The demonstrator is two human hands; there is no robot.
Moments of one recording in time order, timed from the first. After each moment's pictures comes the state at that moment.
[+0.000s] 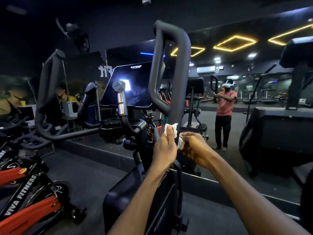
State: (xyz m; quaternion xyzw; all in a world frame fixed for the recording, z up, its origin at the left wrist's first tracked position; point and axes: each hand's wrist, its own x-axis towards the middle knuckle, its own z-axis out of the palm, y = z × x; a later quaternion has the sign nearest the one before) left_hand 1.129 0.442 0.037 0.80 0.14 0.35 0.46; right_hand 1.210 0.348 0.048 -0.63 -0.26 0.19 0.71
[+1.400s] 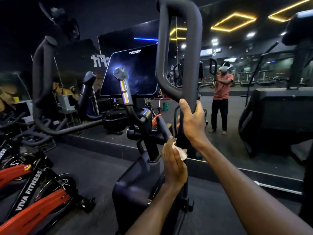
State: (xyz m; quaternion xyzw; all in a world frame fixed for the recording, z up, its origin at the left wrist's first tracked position) left_hand 1.151 0.462 -0.088 0.72 0.05 0.55 0.42; right_hand 1.174 0.408 0.063 -0.53 -0.31 -0.12 0.78
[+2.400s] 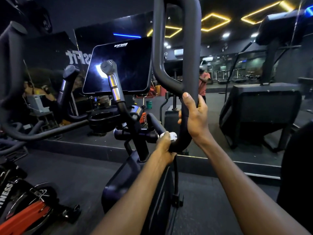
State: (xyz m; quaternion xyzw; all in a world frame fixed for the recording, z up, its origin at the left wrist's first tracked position) left_hand 1.225 0.526 -0.043 0.49 0.21 0.13 0.83; right_hand 1.167 0.409 0.061 -0.51 -0.30 -0.14 0.79
